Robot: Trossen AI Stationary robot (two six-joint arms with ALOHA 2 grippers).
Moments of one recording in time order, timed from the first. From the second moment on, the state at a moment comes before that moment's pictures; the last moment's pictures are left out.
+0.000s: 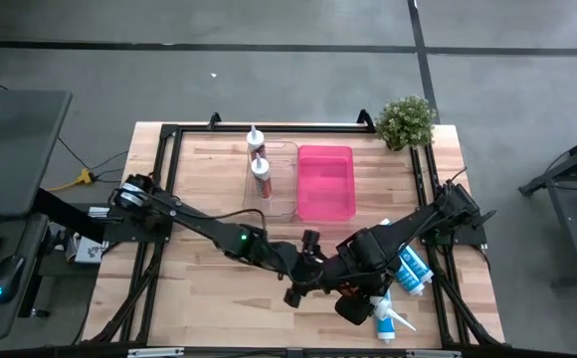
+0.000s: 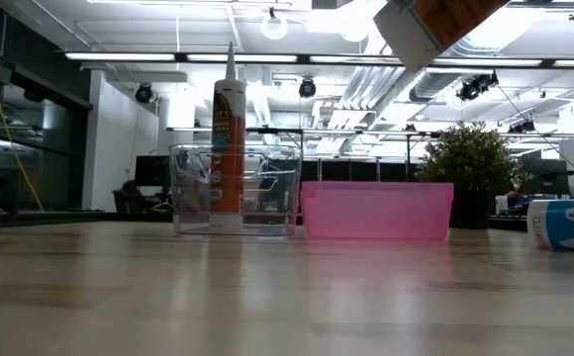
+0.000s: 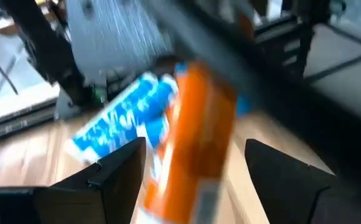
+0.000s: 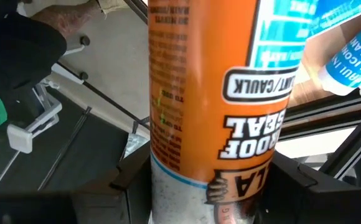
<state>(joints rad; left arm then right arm) -0.38 1.87 1.47 0.01 -0.17 0.16 0.48 1.92 1.95 -1.57 -0.63 1.17</state>
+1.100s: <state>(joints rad) -0.35 1.96 1.50 0.05 -0.04 0.23 0.47 1.92 1.95 -1.55 -0.60 1.14</state>
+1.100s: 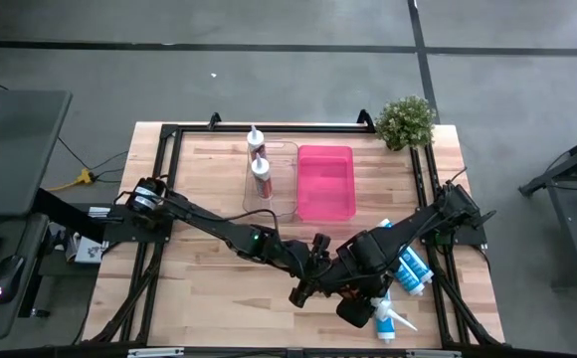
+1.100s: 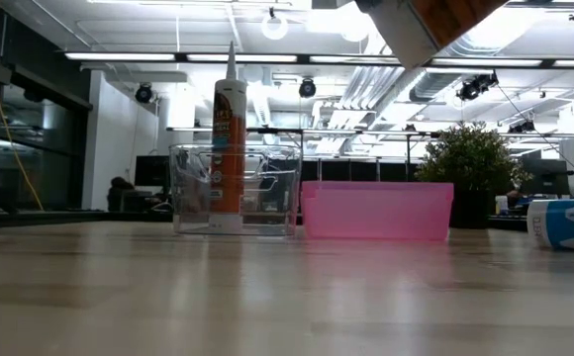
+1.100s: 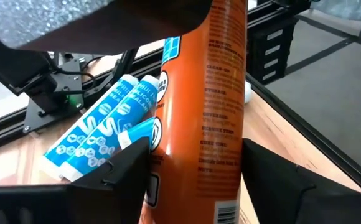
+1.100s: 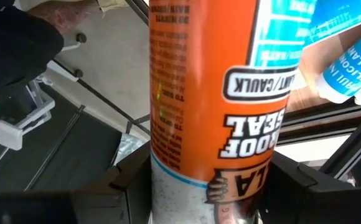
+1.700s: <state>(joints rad) -0.35 1.96 1.50 0.03 -0.04 0.23 0.47 1.92 1.95 -1.54 -0.59 1.14</state>
